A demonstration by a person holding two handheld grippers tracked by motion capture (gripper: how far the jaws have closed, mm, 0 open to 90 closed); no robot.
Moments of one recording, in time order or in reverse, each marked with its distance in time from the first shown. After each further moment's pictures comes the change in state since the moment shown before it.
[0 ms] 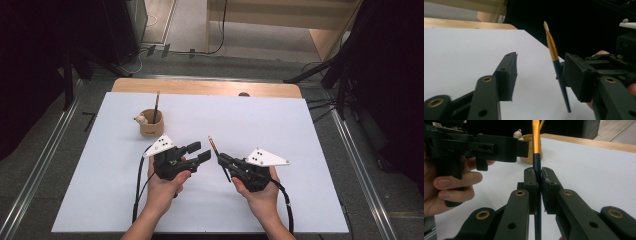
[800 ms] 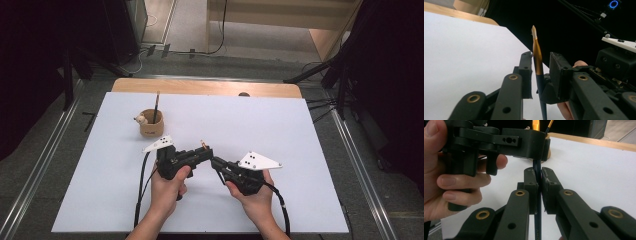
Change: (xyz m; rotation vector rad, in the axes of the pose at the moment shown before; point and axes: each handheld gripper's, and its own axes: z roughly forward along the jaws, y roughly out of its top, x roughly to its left) left arm 0.008 -0.004 0.007 0.004 -0.149 -0.147; right arm 0.012 -0.004 0.009 0.004 0.027 -0.023
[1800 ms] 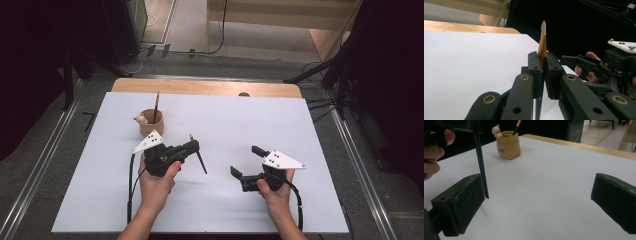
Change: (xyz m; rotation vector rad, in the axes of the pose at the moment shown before) left arm 0.000 0.014 -0.024 -0.030 0.172 0.148; right arm -0.050 -0.020 -0.033 -0.039 -0.125 -0.030
